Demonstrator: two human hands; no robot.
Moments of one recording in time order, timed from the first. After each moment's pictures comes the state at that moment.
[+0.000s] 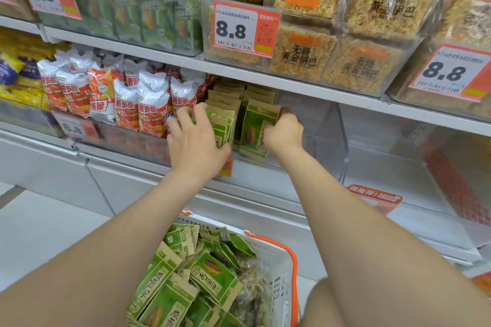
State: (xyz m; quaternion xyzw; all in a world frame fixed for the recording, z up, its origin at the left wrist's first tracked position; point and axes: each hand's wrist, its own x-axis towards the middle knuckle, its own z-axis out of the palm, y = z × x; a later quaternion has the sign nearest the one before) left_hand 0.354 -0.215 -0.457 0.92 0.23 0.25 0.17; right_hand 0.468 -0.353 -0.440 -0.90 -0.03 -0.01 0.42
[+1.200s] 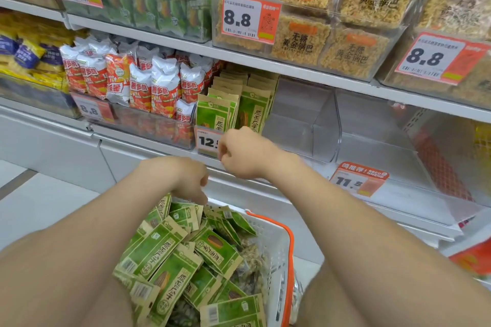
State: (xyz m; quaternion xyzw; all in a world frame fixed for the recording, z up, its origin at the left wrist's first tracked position) left_hand 0.278 -0.197 -0.452 0.95 0.06 -0.29 0.02; right_hand 0.358 -0.342 -0.424 -0.90 -0.41 0.11 0.09
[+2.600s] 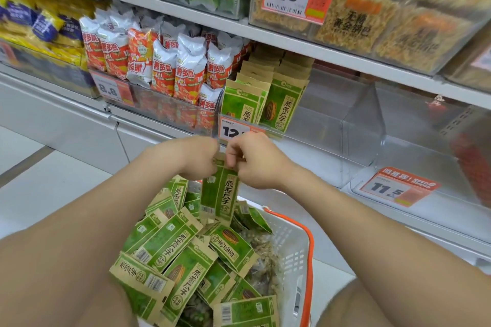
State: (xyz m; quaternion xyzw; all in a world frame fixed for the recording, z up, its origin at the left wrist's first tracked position) left_hand 0.285 -0.162 -0.465 0.97 0.08 -0.19 0.11; right_hand 0.356 -0.317 -0.474 -0.86 -0.45 0.12 0.20
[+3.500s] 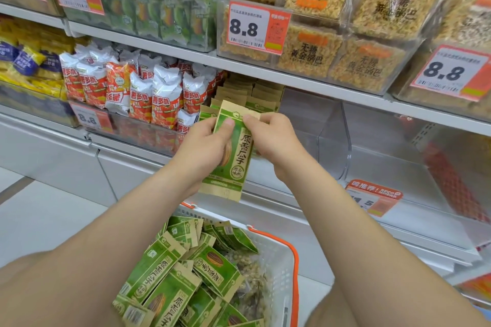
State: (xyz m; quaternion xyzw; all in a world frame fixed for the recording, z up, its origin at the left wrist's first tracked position) left_hand 0.302 -0.230 -0.431 0.71 0.16 0.14 0.67; right_hand 0.368 -0.348 -0.398 -0.82 -0.10 0.12 0.54
